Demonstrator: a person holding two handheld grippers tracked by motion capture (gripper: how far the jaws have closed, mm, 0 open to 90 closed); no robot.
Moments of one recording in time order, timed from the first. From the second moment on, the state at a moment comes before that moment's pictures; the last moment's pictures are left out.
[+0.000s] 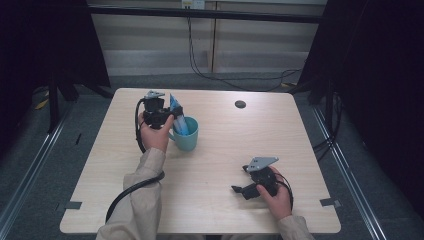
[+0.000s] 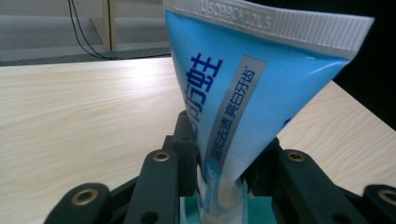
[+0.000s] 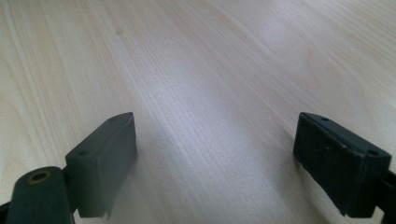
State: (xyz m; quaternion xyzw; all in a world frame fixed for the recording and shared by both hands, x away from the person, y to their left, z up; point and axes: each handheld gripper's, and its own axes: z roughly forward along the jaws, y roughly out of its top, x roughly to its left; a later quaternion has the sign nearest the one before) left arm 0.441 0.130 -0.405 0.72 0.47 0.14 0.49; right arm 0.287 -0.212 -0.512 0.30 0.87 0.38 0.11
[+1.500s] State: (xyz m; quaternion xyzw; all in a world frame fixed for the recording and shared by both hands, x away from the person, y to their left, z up) left arm 0.443 0.141 -0.410 0.71 0.50 0.13 0.48; right arm 0.286 -0.211 -0.512 0.30 0.87 0.38 0.11
